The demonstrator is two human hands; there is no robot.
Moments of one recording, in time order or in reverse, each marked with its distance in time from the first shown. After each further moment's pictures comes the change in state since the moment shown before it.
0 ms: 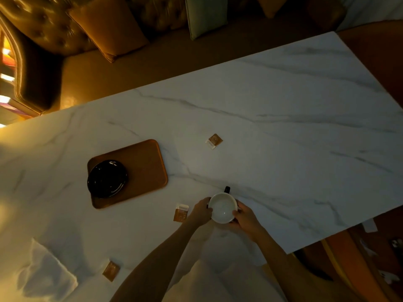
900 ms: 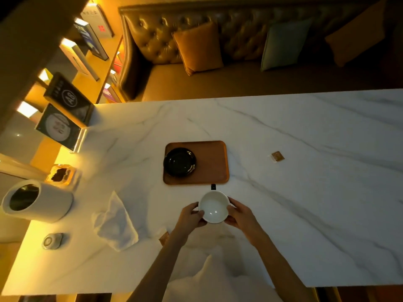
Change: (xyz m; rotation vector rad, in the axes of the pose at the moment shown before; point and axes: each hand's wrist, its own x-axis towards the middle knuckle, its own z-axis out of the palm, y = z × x) left_hand -0.163 -0.154 -0.129 -0.730 0.380 -0.032; right_hand -0.087 -0.026 0.198 -0.102 -0.283 -0.206
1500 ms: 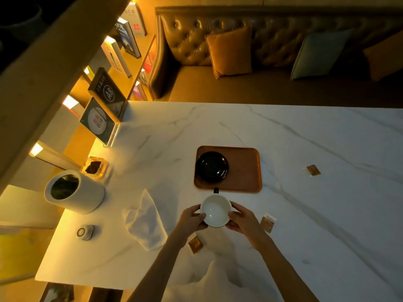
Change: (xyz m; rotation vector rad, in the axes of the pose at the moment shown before) left_hand 0.015 -0.010 -0.117 -0.031 0.026 -0.028; right_hand 0.036 0.003 0.106 -0.094 -0.113 0.008
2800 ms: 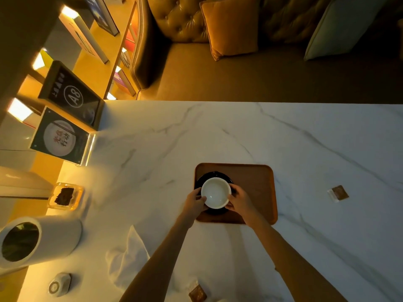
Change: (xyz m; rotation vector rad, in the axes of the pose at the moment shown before) left_hand 0.226 0.072 -0.008 -0.052 0.034 -0.055; right_hand 0.230 -0.066 -0.001 0.011 0.104 0.138
